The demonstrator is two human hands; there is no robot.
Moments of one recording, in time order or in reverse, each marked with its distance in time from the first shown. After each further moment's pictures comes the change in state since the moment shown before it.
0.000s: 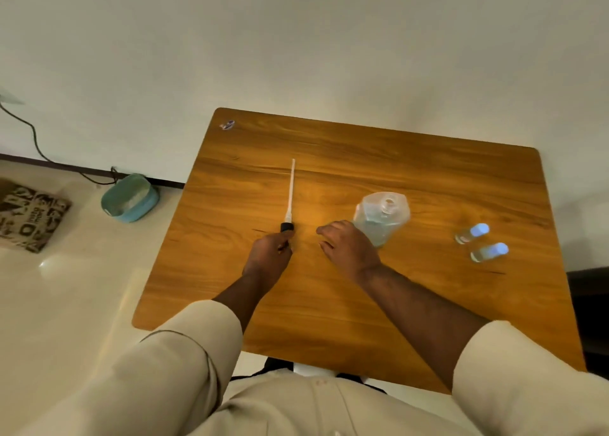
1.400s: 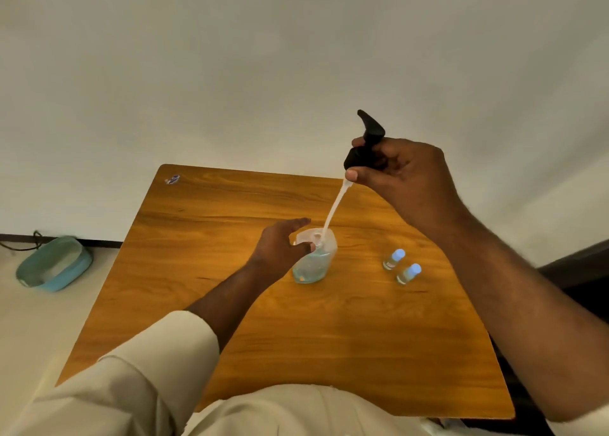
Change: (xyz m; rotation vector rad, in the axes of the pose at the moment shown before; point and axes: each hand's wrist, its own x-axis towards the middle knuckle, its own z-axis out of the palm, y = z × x) left_hand -0.006 0.185 0.024 -0.227 -0.083 0.326; right_hand -0.086 -0.024 -0.278 0.353 0.581 0.064
